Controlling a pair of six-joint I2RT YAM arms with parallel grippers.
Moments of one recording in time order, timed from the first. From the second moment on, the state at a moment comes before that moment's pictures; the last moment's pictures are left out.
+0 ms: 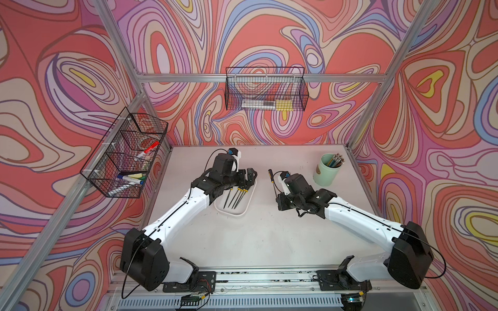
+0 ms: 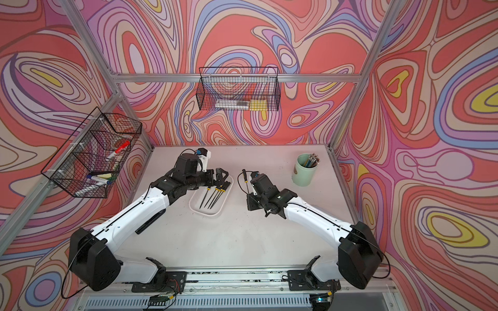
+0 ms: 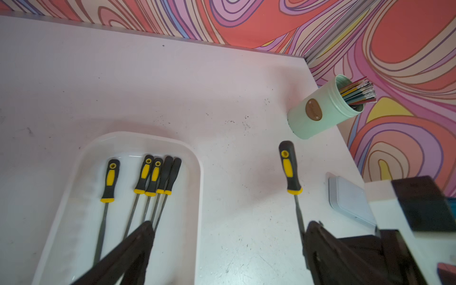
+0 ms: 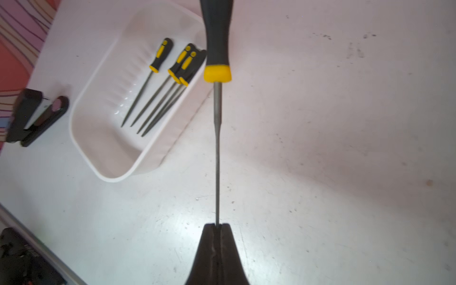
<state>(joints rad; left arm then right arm) -0.48 1.39 1.17 -0.40 0.14 -0.42 0.68 1.39 1.03 -0.55 0.02 0.41</state>
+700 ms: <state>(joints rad) -0.48 1.23 0.90 -0.42 0.07 -0.35 0.40 1.71 1.18 -0.88 0.05 0.30</state>
